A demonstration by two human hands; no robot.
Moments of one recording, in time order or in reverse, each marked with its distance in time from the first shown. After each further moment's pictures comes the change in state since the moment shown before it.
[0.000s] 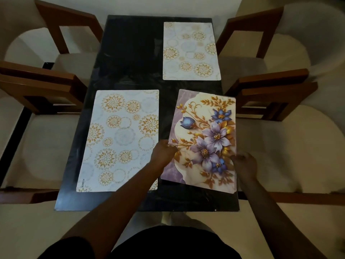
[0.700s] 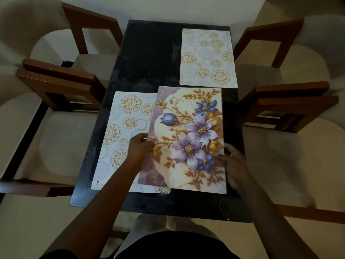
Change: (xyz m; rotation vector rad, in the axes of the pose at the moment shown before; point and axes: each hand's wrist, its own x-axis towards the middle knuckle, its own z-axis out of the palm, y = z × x) left_hand 0.004 -0.031 -0.117 -0.339 0.268 -0.013; right_hand -0.056 -0.078 0.048 0.577 -0.497 -0.004
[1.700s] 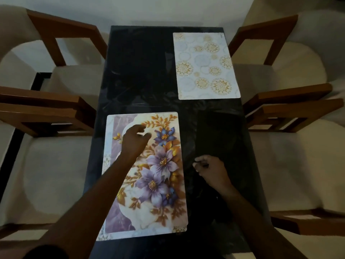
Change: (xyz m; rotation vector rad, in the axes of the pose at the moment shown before) left_hand 0.139 0.081 -0.025 0.411 -0.047 0.222; right_hand 0.082 0.005 0.113 -0.745 0.086 -0.077
